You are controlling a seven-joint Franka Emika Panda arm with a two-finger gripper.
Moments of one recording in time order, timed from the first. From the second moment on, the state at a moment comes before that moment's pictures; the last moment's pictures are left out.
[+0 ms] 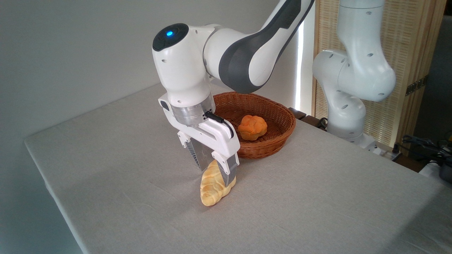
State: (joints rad) arm -0.10 -0.05 0.05 -2.13 -0.09 1.94 0.66
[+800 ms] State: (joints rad) arm -0.10 -0.03 0.03 -2.10 -0.09 1.94 0.66
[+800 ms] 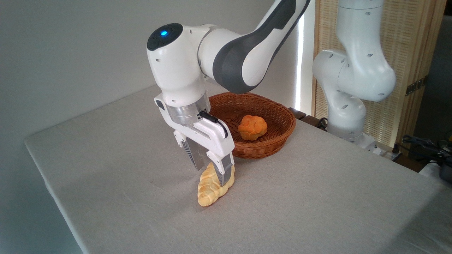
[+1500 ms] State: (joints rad) arm -0.10 -0.03 0.03 -2.09 -0.09 1.94 0.66
